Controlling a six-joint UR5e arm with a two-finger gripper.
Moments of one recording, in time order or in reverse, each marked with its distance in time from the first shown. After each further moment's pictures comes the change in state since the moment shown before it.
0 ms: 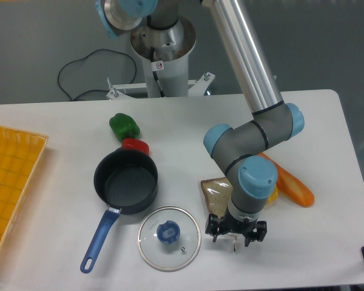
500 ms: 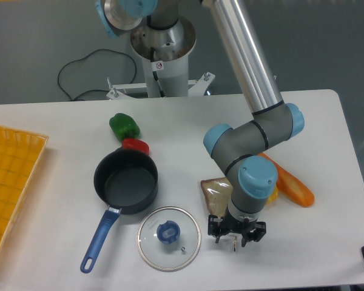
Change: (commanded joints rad) arm 0.000 -0.002 -0.002 -0.002 -0.002 -0.002
